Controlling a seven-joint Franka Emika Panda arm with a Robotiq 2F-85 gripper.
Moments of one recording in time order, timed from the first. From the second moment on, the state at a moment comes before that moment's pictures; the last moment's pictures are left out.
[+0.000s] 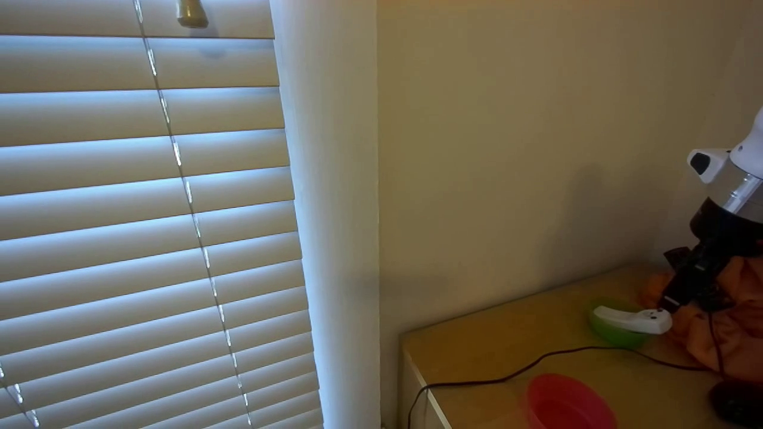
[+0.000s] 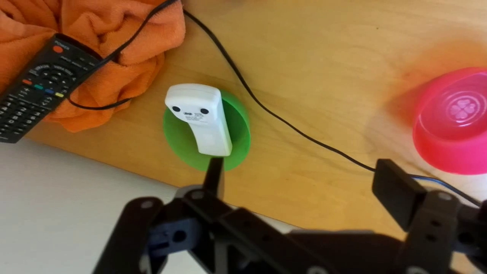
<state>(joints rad) -0.07 -0.18 -0.03 -2.54 -0.30 2.63 -0.18</state>
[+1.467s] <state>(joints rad) -0.19 0.21 -0.17 -2.36 0.47 2.76 -1.03</state>
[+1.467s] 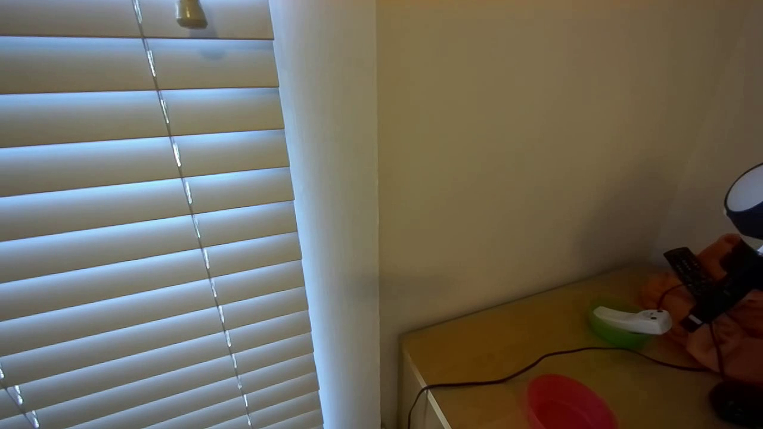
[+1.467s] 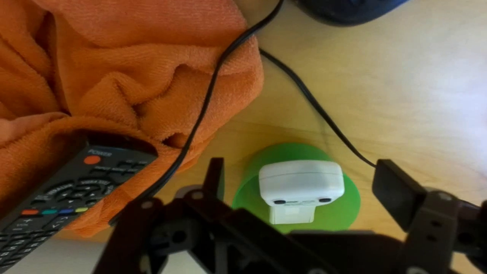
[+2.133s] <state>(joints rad) -0.18 0.22 -0.13 -2.34 0.48 2.79 -1.09</state>
